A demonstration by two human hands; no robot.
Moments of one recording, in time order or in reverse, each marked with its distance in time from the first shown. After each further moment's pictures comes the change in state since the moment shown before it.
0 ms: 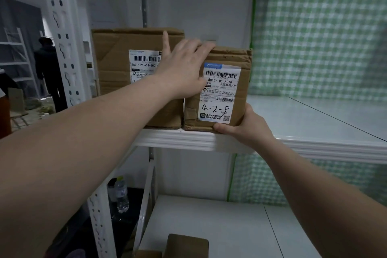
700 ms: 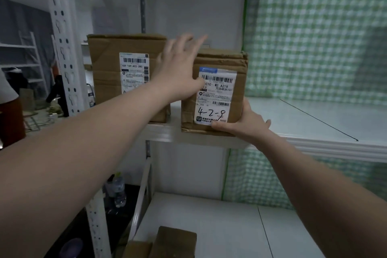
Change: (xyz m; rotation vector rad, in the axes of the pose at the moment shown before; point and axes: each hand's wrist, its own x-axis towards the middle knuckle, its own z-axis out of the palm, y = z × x) left_hand -0.015 0.057 -0.026 -0.203 0.098 -0.168; right_hand -0.025 0.014 -0.054 -0.029 -0.056 0.022
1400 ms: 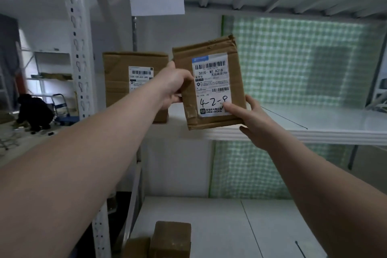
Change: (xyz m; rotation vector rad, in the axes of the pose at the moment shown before) left_hand -0.050 0.025 -0.081 -1.300 -0.275 -0.622; right_hand -0.107 -0.043 -0.051 0.819 -0.049 0.074
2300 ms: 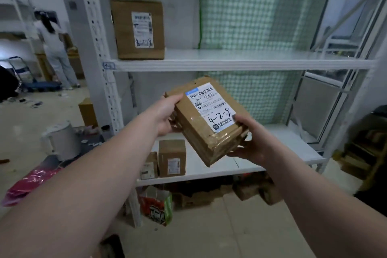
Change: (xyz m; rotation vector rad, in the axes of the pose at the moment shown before) left_hand -0.282 -0.096 -0.043 -0.150 -0.128 -0.501; right_hand -0.356 0.042 0.055 0.321 0.245 0.507
